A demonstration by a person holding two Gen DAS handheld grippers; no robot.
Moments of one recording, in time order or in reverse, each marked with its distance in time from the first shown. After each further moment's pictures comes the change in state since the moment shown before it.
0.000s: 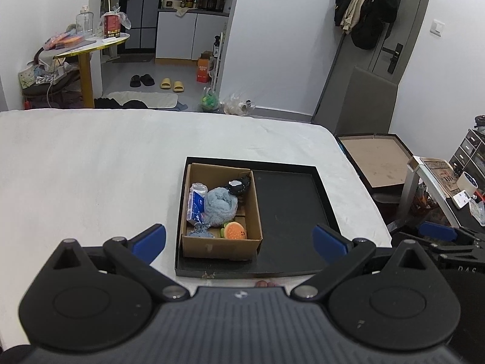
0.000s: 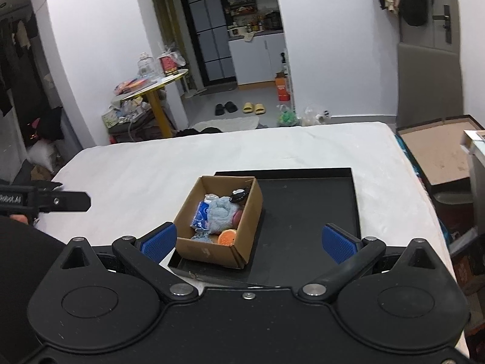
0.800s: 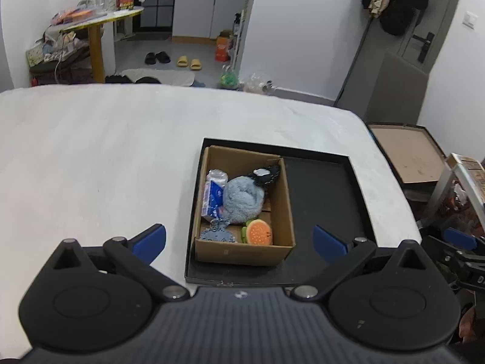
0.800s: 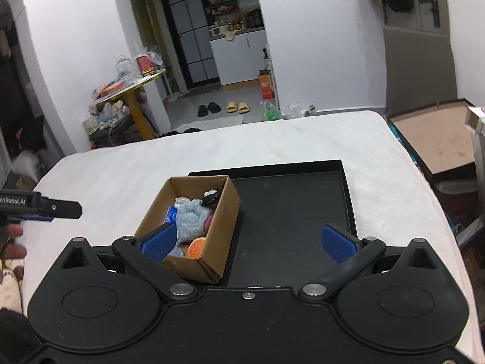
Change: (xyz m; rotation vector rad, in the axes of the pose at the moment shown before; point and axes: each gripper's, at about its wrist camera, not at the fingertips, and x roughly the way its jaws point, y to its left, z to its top) left arm 0.086 0.027 0.007 -0.046 0.084 0.069; right arm 0.065 -0.033 -0.011 0.033 -0.008 -0.031
